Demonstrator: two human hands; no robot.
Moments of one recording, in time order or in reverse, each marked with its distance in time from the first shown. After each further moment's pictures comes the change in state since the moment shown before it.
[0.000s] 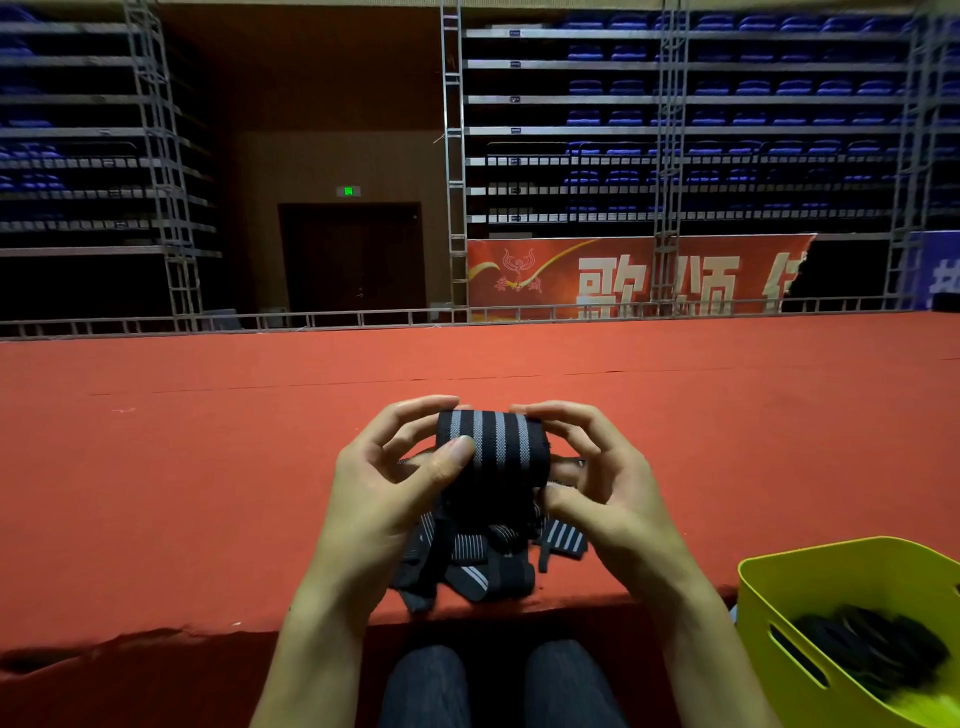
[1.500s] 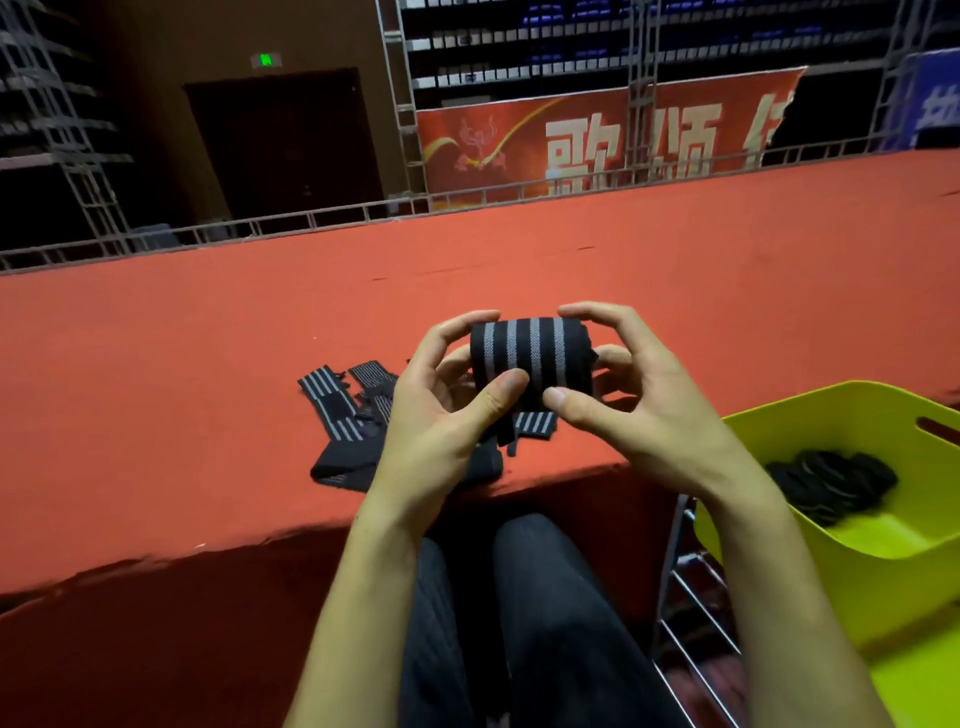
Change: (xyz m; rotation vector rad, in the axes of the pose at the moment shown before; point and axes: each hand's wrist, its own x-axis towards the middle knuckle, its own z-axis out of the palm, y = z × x) left_hand 0.011 -0.085 0.064 0.079 -0.148 -0.056; right_hand -0.030 0.013 -0.075 -0.486 0.122 0.169
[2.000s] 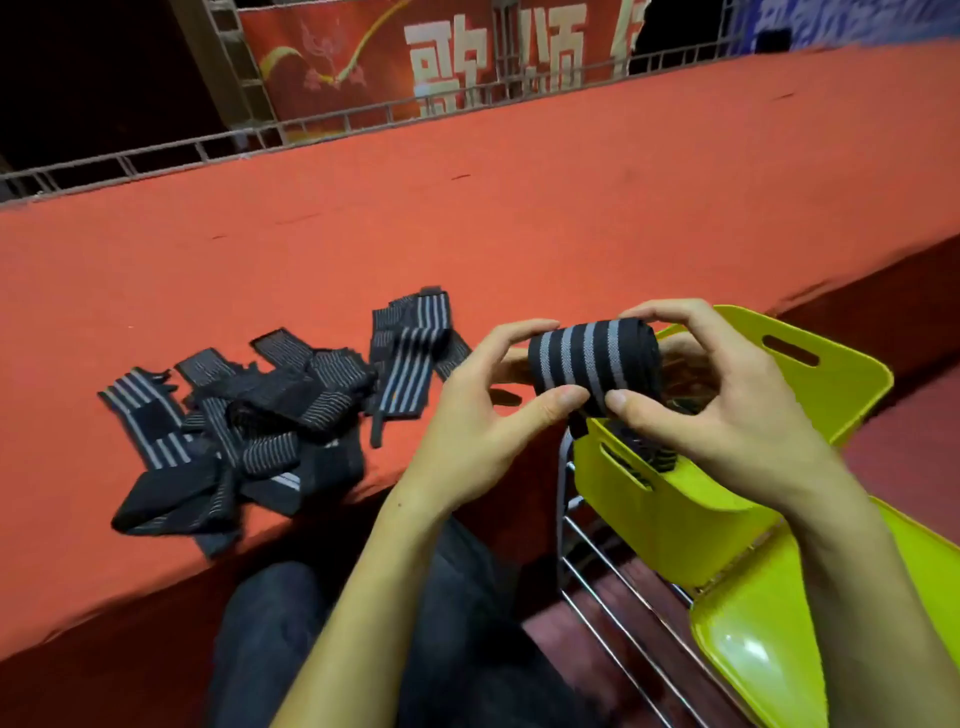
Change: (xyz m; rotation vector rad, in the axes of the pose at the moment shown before) left_hand 0.053 -0.109 0.138 0.221 -0.389 -0.064; right_hand -0.057 0.073 -0.140 -0.364 0.253 0.161
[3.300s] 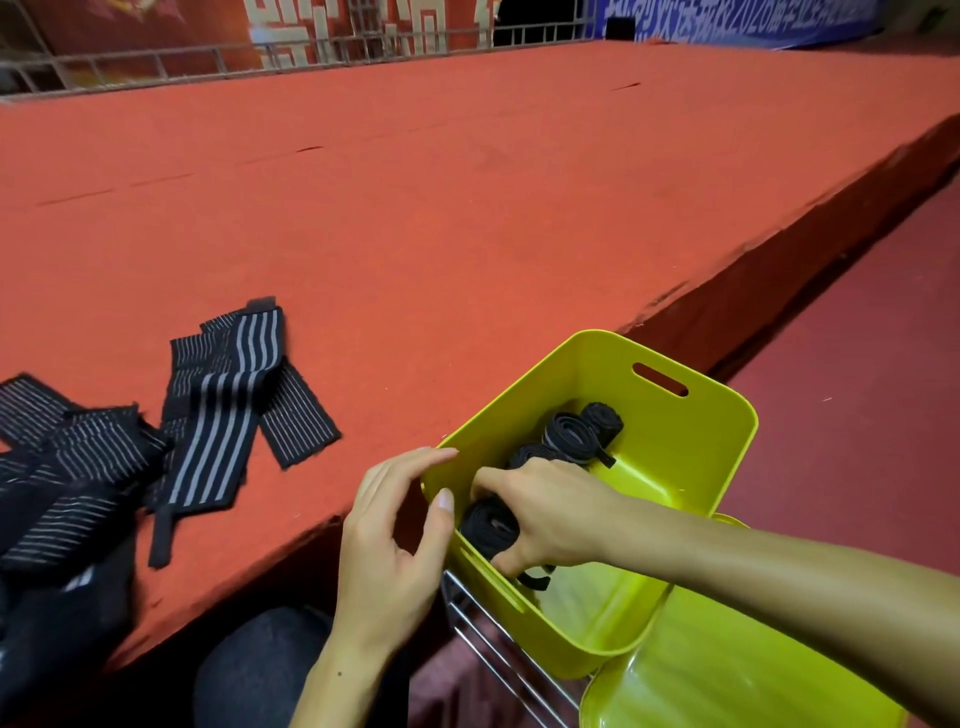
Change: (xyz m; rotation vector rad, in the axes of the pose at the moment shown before) left_hand 0.040 -0.116 0.098 0.068 0.124 -0.002; right_hand 0.056 0.154 0.025 -0.761 -0.789 0.178
